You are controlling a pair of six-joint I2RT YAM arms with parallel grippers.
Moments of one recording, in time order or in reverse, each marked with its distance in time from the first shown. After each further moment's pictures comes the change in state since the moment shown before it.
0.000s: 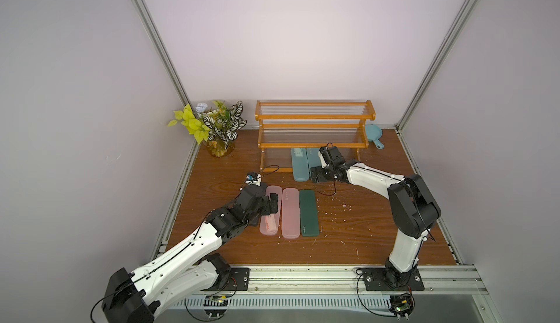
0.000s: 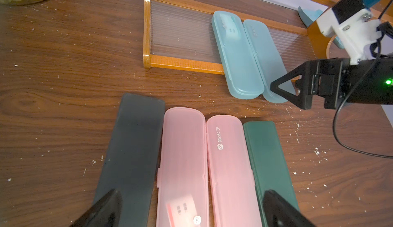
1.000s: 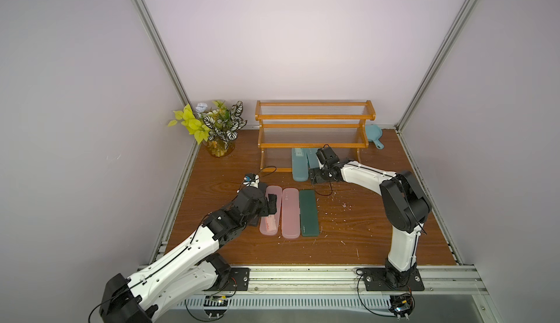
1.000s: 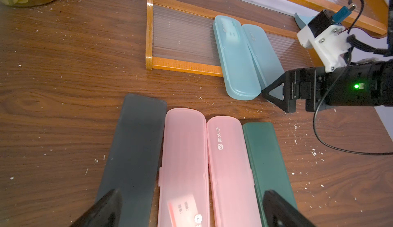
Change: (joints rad) left arm 0.006 -0.044 -0.023 0.003 0.001 -0.001; right arm 0.019 0.073 0.073 -0.082 0.083 0.013
